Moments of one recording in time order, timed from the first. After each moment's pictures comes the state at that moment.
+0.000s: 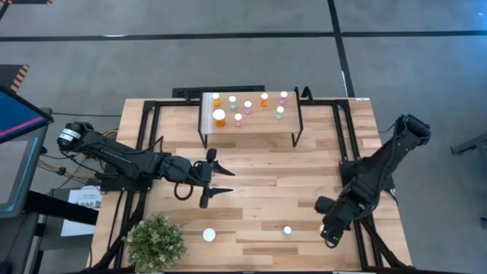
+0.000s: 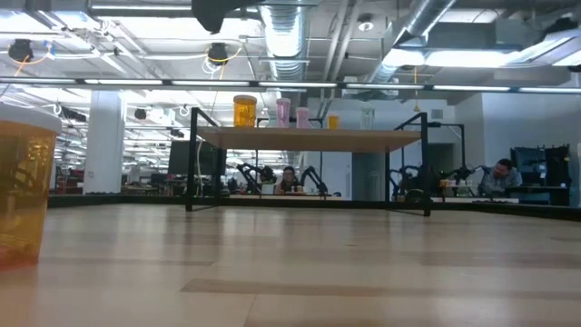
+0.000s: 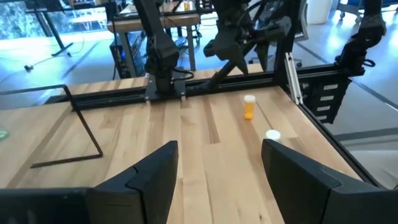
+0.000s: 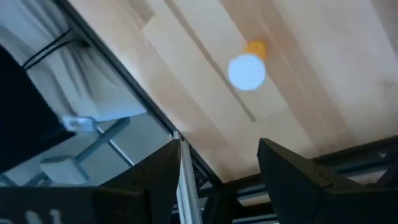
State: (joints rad) left arm -0.29 1.23 0.78 0.21 -0.19 0.02; right arm 0.80 1.28 0.96 -0.86 -0.26 1.50
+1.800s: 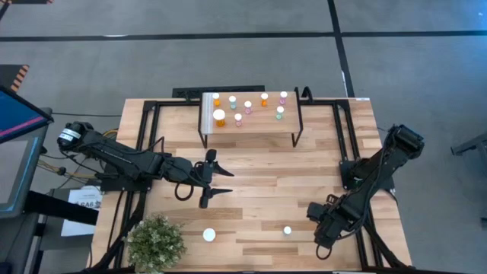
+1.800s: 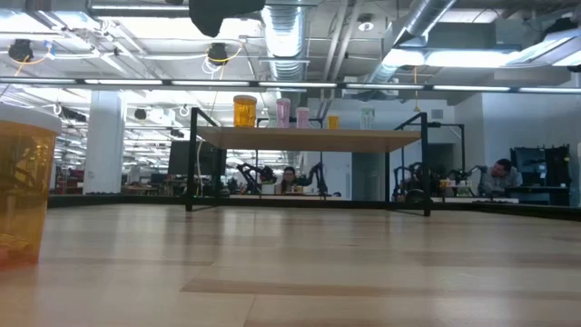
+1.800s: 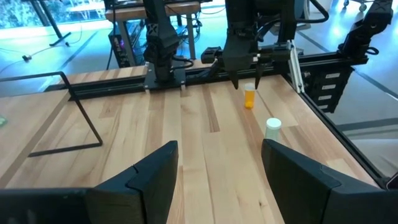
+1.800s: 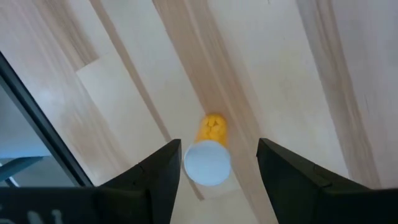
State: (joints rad) left arm -0.29 1.23 0.78 0.17 -0.19 0.01; right arm 0.84 1.49 0.96 -0.86 -0.02 1.30
